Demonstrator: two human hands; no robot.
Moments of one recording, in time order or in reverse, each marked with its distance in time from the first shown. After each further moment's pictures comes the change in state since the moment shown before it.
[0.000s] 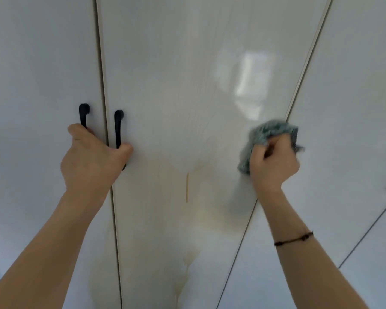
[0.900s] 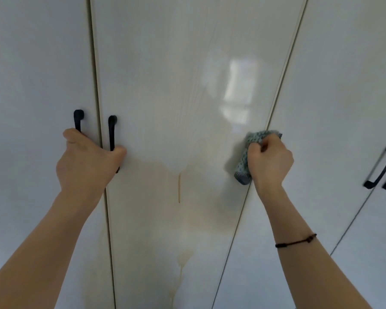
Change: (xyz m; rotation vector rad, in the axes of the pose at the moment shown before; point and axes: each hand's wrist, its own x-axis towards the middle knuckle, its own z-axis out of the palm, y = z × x) left_hand -0.001 0.000 -0.004 0.015 -0.017 -0.010; right_hand 0.022 -0.011 -0.031 -0.155 -0.262 0.197
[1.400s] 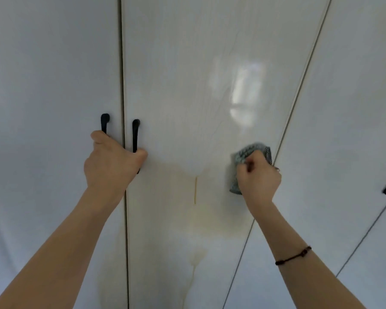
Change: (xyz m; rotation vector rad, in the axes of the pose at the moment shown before) left_hand 0.004 0.003 -0.006 0.004 -0.029 -0.002; right_hand -0.051 -0.011 0.028 0.001 -0.069 -0.172
